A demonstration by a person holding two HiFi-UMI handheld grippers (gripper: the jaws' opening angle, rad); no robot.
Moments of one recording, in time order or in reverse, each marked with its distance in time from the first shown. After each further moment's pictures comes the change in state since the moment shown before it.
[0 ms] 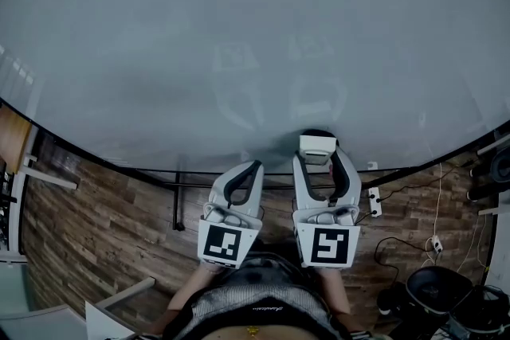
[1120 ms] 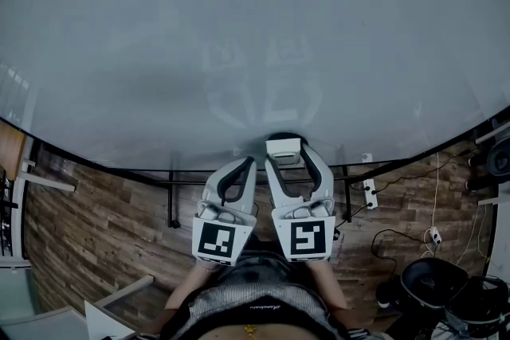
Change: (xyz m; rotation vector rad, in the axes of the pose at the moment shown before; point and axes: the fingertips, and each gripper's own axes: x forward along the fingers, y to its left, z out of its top) left arm 0.017 -0.036 -0.002 -0.005 0.023 -0.001; right arm -0.006 0.005 -0.040 0.002 0.062 0.128
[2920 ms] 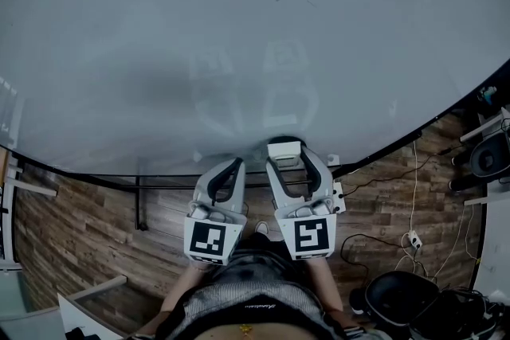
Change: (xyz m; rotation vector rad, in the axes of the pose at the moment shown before) left arm 0.138 -0.206 0.013 0.007 0.022 -0.004; right arm -0.099 -0.245 -0.060 0.022 0.015 -0.006
